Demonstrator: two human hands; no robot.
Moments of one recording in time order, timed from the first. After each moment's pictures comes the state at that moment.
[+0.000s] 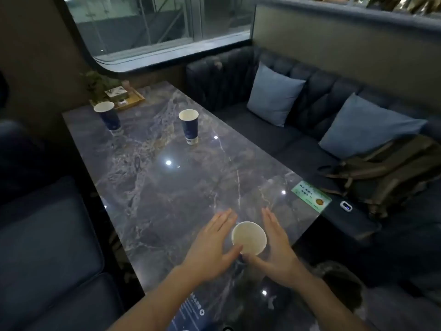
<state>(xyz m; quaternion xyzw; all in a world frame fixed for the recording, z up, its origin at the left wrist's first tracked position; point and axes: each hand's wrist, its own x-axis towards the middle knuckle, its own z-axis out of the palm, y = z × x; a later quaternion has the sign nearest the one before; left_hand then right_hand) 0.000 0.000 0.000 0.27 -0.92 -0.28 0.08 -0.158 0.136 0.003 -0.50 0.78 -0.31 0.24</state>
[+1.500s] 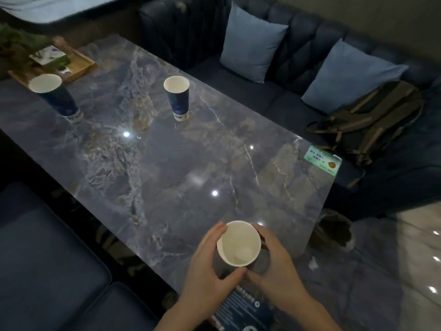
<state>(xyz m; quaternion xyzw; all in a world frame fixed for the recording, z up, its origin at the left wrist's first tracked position) 0.110 -0.092 -0.017 0.27 -0.78 -0.55 0.14 -0.011 0.032 0.005 -0.31 0.81 -0.42 0.26</state>
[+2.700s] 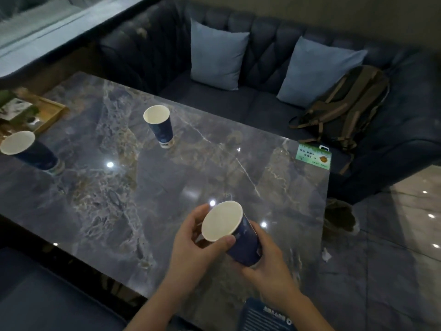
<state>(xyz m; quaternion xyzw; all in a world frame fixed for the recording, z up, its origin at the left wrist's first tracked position) 0.065 -0.204 0.040 0.28 -0.66 -0.69 0.10 -0.002 -0.041 -0.008 -0.15 0.79 -0.53 0.27</state>
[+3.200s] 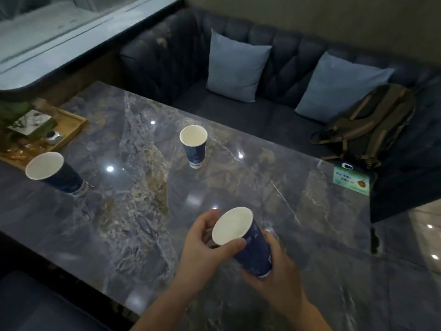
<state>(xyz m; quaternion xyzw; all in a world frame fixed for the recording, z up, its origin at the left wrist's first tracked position) 0.040 -0.349 0.033 0.28 -0.64 -0.72 0.05 -0.020 -0.173 -0.019 -0.18 0.86 -0.44 0.20</state>
